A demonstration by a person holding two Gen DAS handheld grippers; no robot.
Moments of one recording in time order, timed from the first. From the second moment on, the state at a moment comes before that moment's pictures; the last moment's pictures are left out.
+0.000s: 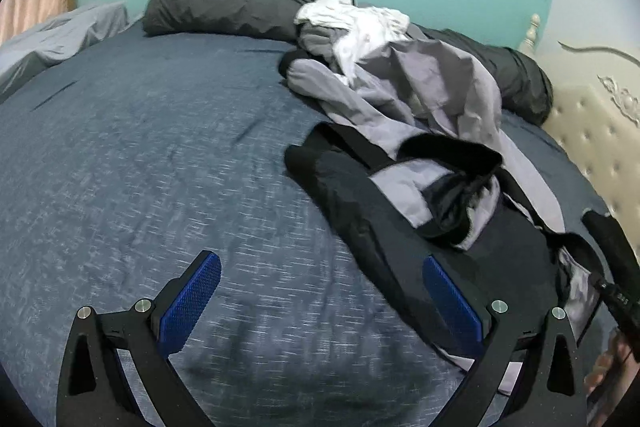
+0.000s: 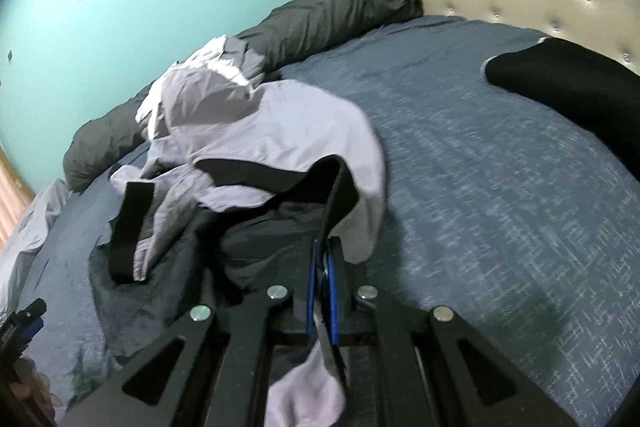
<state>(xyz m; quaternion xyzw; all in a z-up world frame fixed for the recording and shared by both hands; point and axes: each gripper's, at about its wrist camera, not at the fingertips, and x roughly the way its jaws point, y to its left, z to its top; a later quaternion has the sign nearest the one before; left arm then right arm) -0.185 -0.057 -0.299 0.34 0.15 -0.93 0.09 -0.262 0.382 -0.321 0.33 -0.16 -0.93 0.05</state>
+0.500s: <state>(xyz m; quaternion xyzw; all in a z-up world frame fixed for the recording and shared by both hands) -0.302 0.041 -0.277 0.39 0.05 -0.92 0.00 -0.281 0.395 -0.339 0.35 -0.21 -0.91 0.08</state>
